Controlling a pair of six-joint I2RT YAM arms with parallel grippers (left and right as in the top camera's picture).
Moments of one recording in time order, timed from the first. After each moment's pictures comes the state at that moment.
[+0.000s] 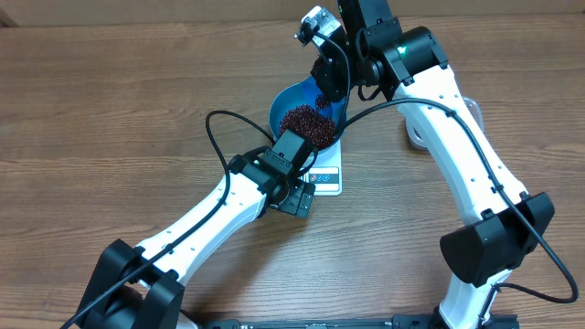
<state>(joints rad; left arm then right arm) -0.63 1.62 1.09 -0.78 -0.09 -0.31 0.43 1.96 2.06 -1.04 -0.22 -0.33</state>
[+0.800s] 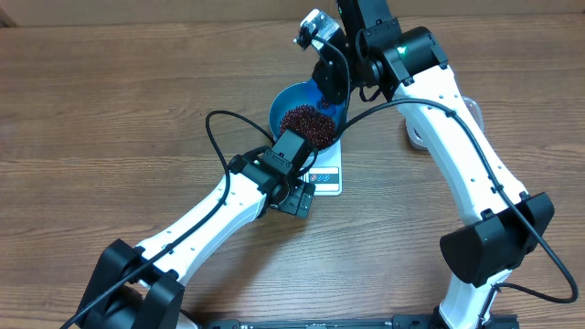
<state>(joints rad) -0.63 1.62 1.09 -0.78 -0.09 -0.31 0.43 1.96 2.06 -1.06 -0.21 -0.39</state>
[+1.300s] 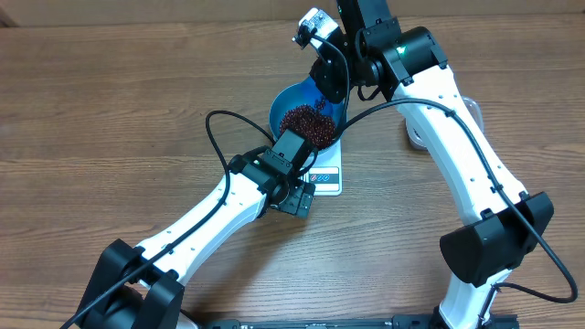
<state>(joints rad) -0.63 1.62 1.09 -0.78 -0.09 -0.31 0.43 1.96 2.06 -1.04 -0.23 -0.38</state>
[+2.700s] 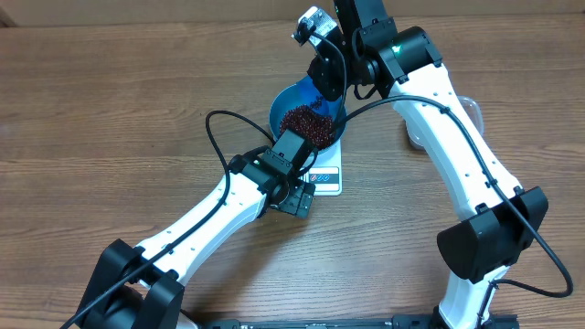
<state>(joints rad) -0.63 1.62 1.09 -0.78 -0.09 -0.31 0.43 1.98 2.06 -1.01 -0.23 -0.31</state>
